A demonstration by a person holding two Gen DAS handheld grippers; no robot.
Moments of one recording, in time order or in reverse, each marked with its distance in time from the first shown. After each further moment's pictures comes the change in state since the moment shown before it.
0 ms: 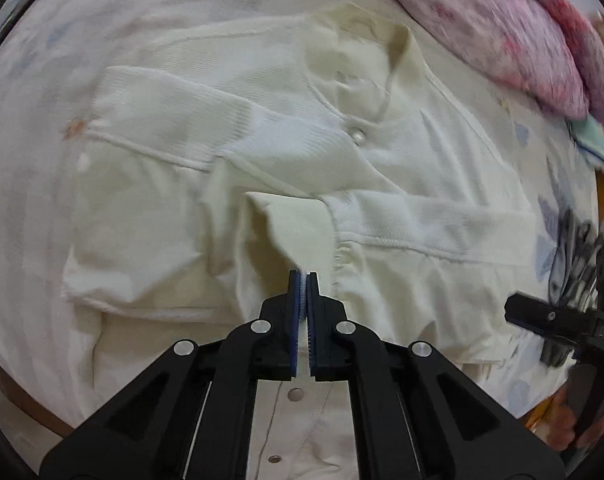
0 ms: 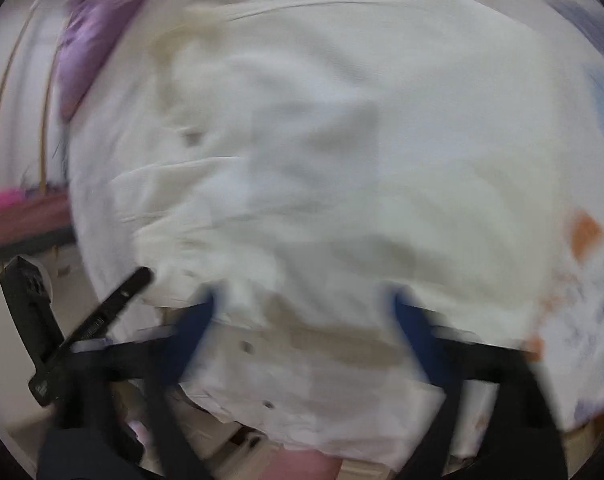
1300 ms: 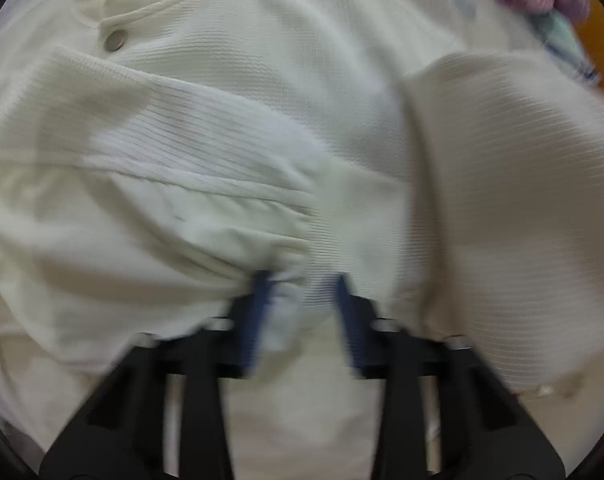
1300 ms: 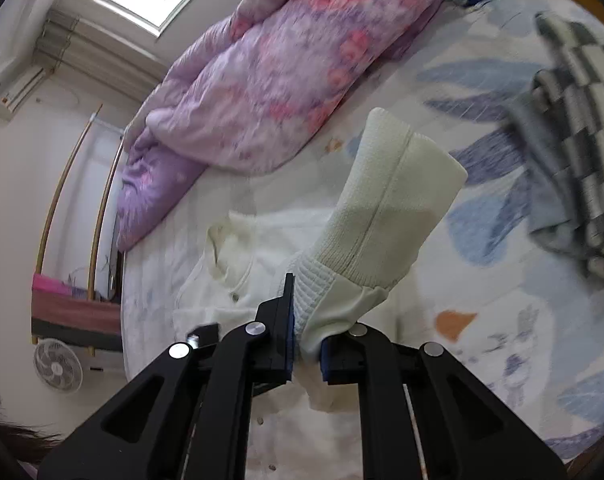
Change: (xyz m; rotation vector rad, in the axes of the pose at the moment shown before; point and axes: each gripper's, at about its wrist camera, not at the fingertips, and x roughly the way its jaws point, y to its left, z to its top) left arm 0.124 -0.147 -0.031 0.280 0.220 -0.012; right arm -0.195 -0.106 -0.037 0.128 -0.596 0.130
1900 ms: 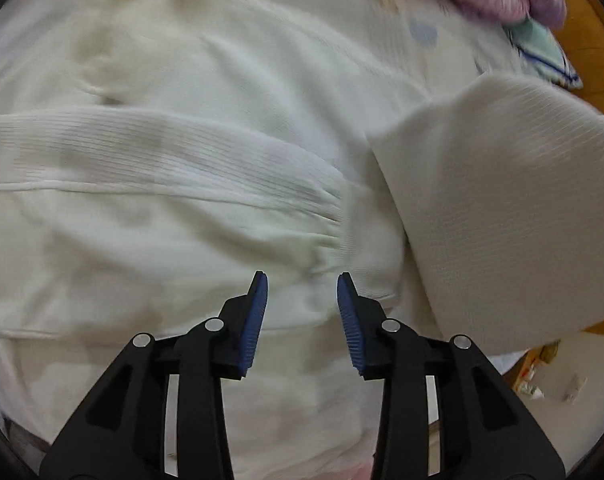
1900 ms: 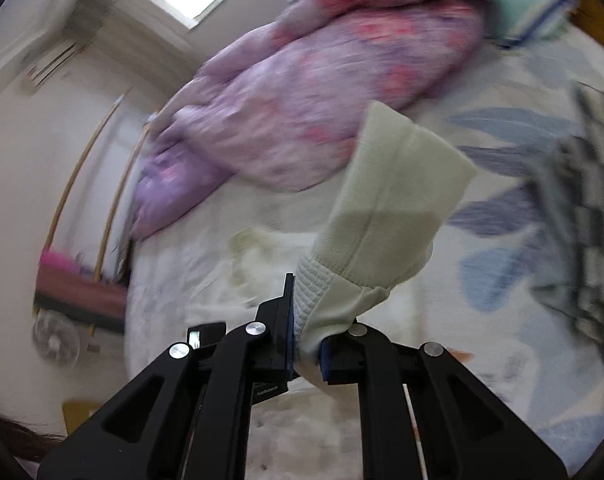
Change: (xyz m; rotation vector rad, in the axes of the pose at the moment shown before) left arm -0.073 -0.013 0.000 -0.034 -0.091 -0.069; right arm -0.012 0.061 0.005 -0.166 0.026 0.085
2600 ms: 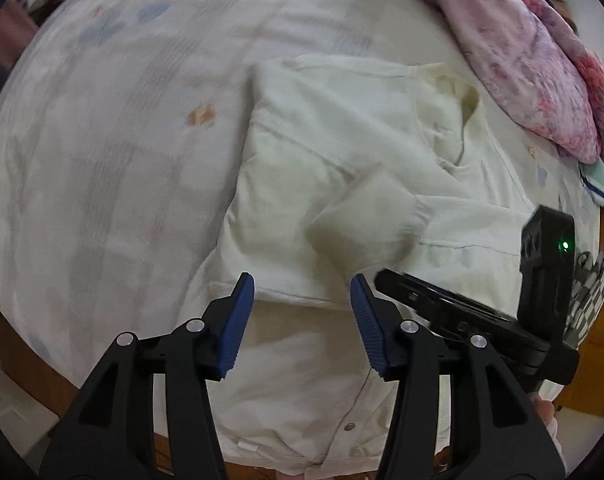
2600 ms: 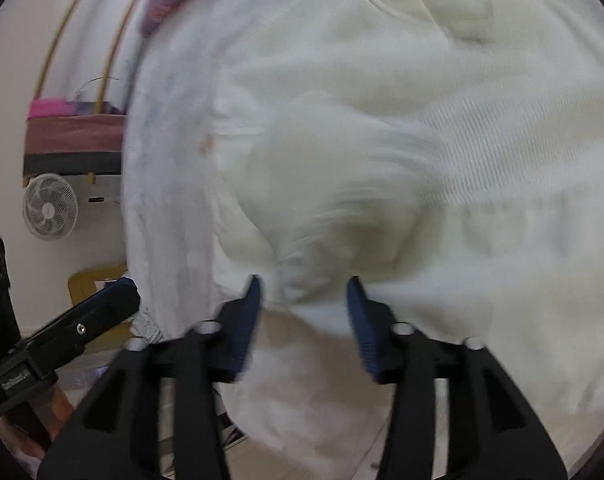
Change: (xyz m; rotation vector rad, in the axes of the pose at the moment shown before) left arm -0.141 0.263 -0.067 -0.322 -0.142 0.134; right arm 0.331 0.149 -0.189 -0.065 0.649 0.058
